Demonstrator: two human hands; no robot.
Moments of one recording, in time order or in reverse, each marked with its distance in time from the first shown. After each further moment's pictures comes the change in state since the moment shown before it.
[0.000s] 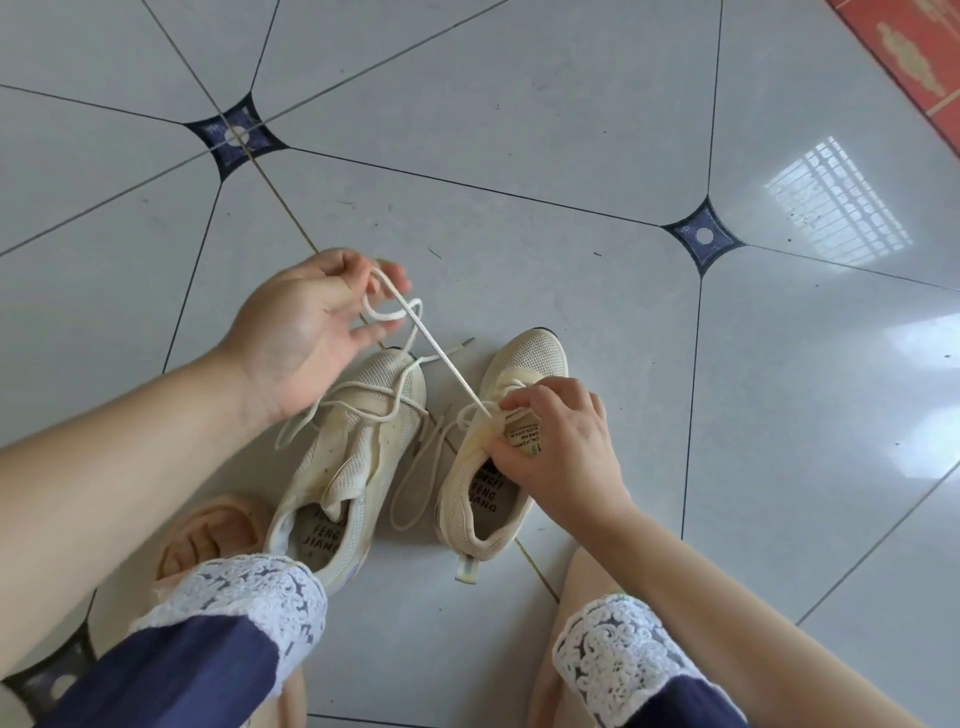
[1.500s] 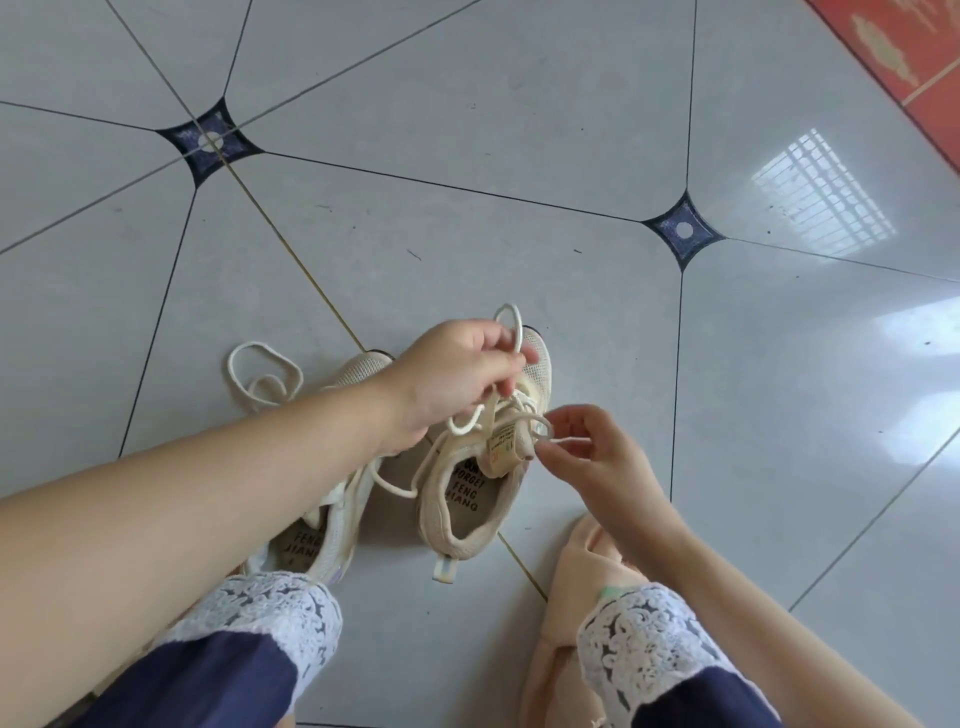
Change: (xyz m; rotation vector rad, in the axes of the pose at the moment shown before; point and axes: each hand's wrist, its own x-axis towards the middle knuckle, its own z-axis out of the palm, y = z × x) left_hand 0.006 -0.047 0.076 0.606 -0.217 -0.197; right_hand -0.017 0.023 -0.034 0.607 -0.109 0.327
